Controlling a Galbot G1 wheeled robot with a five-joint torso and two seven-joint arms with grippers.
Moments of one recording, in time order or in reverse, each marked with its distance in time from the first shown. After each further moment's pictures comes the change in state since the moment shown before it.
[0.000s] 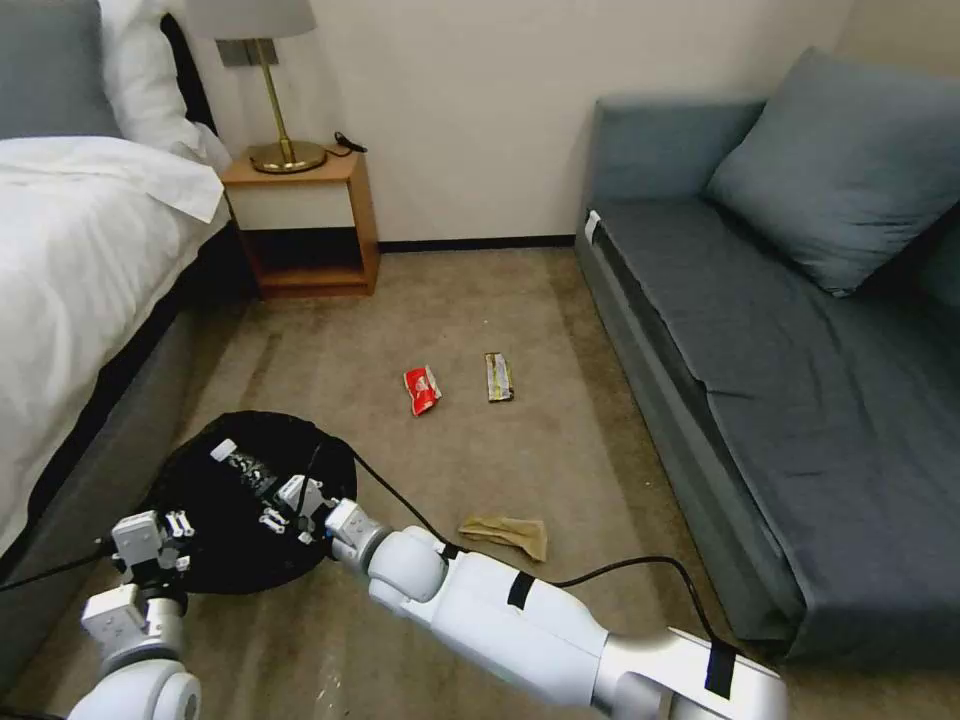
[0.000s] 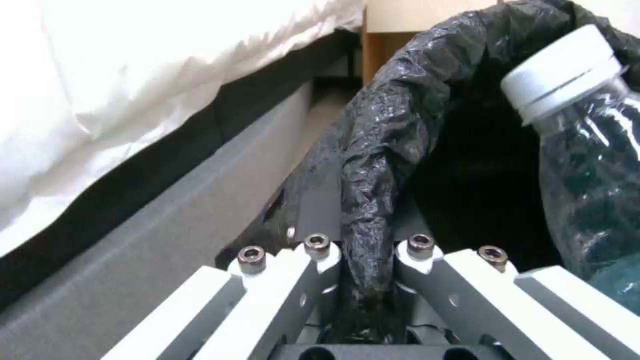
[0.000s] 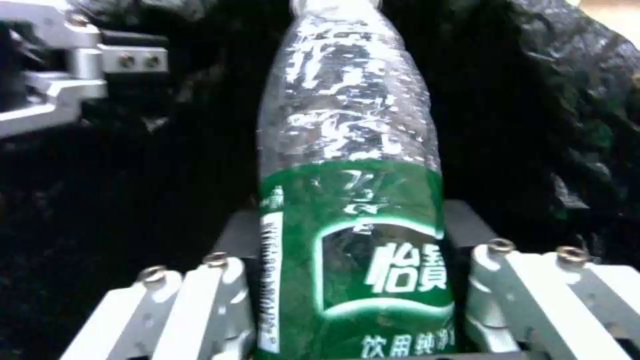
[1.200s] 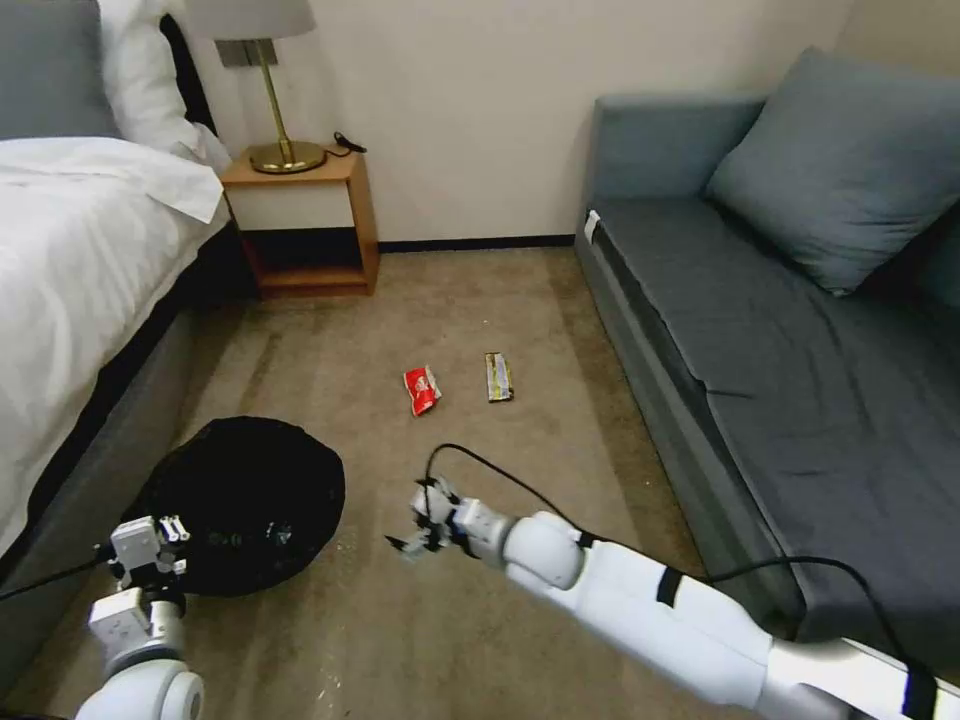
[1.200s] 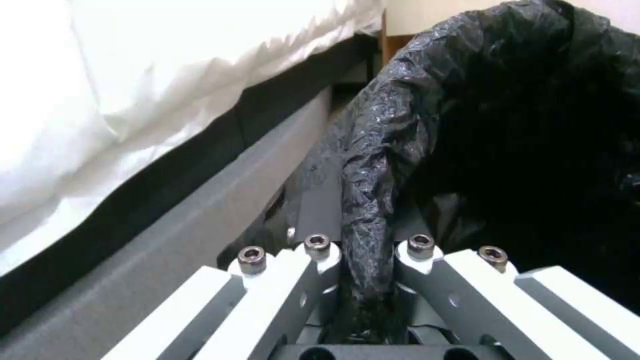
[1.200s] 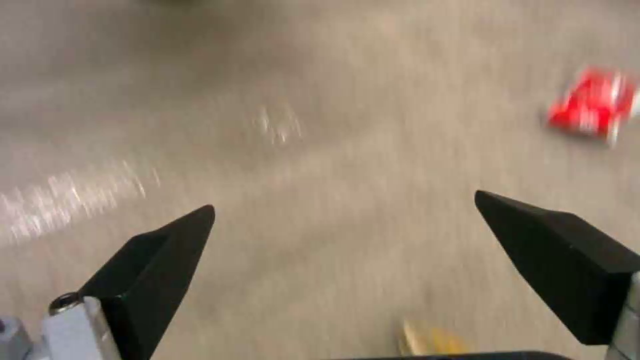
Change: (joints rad) left arm -0.022 -0.004 0.002 0.073 0.053 -0.064 -0.022; right arm -0.037 -0.456 0.105 0.226 -0.077 -0.369 -0.237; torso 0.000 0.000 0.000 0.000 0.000
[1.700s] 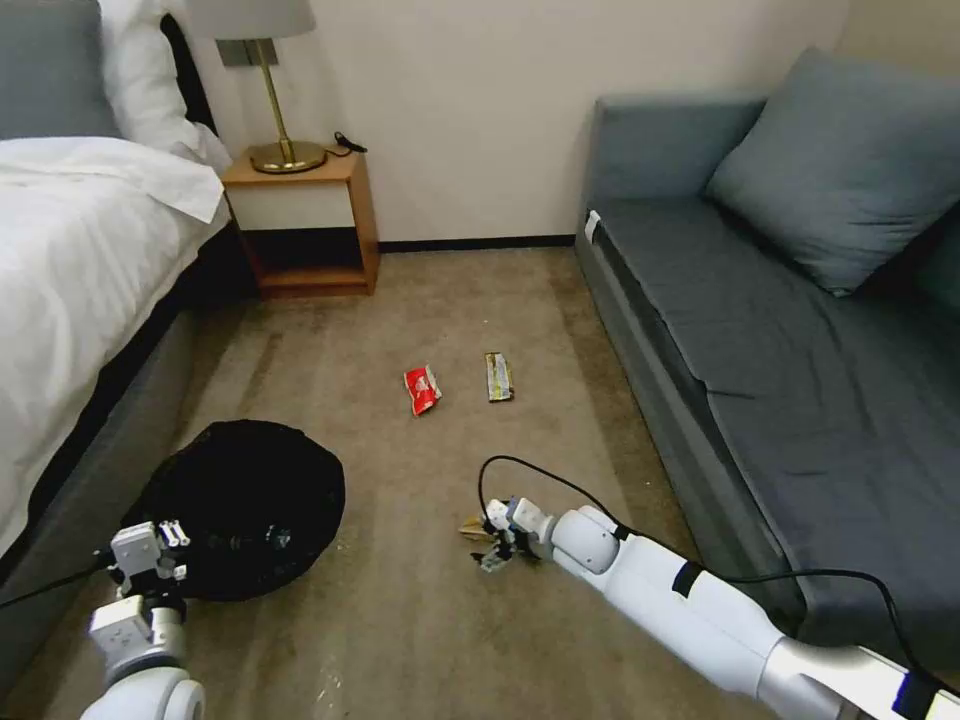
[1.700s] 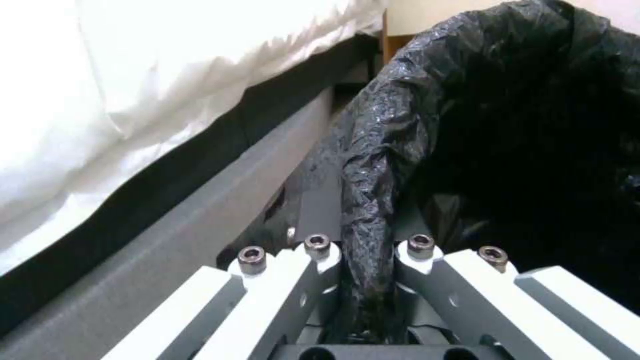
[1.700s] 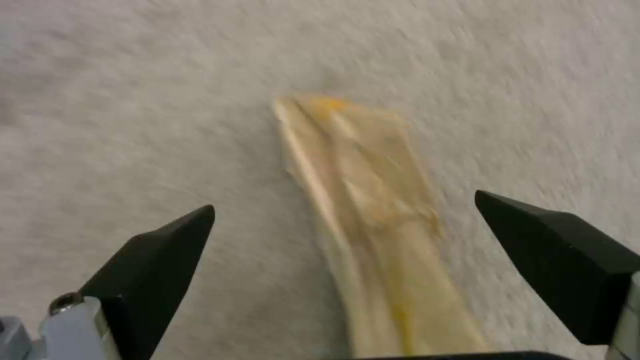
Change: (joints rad) left arm 0.013 -0.007 0.001 -0.002 0.008 -0.014 0.000; right arm -0.005 0.046 0.121 -0.306 -0.115 -0.022 -0.083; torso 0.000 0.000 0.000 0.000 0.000
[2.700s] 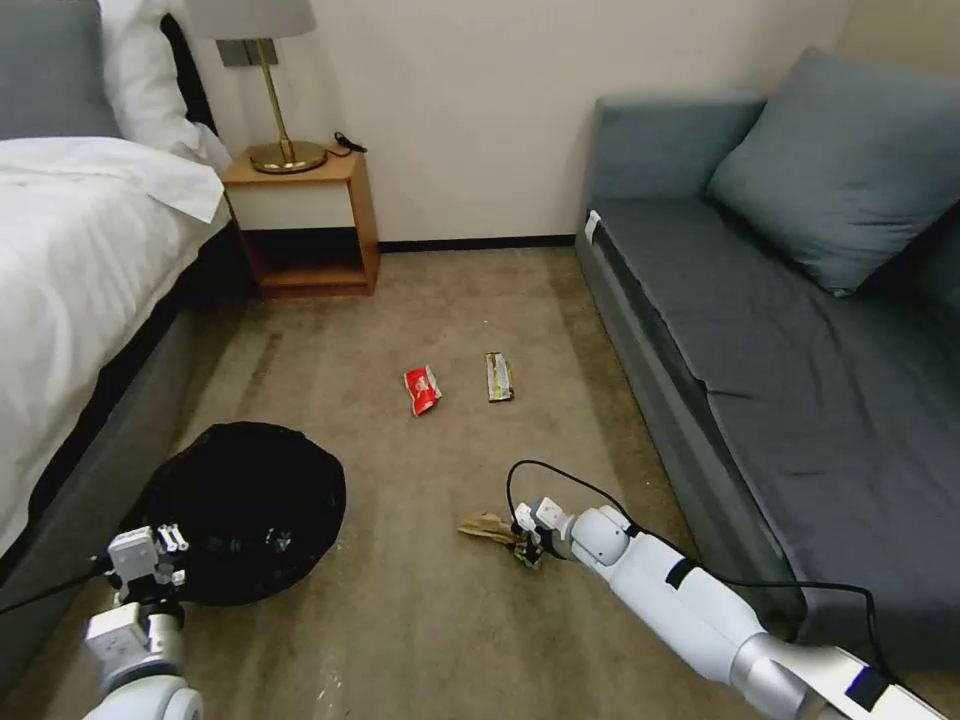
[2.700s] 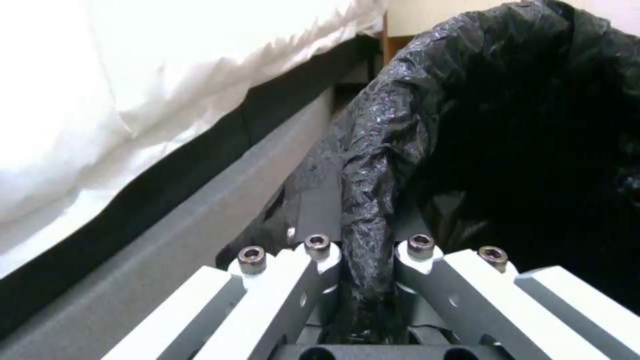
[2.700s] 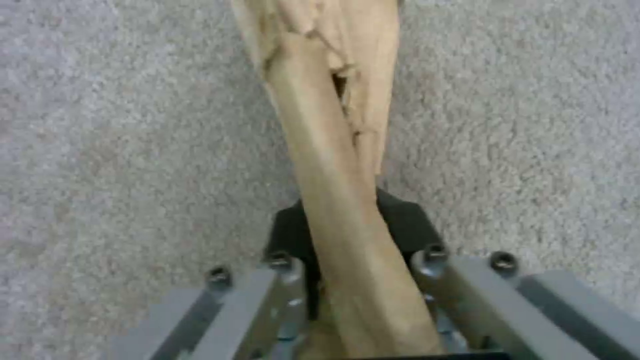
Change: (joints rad) left arm 0.029 -0.005 -0.005 -0.020 -0.004 -0.011 0.001; right arm -0.013 0.063 0.107 -0.183 -0.106 0.037 -0.113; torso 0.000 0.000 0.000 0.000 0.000
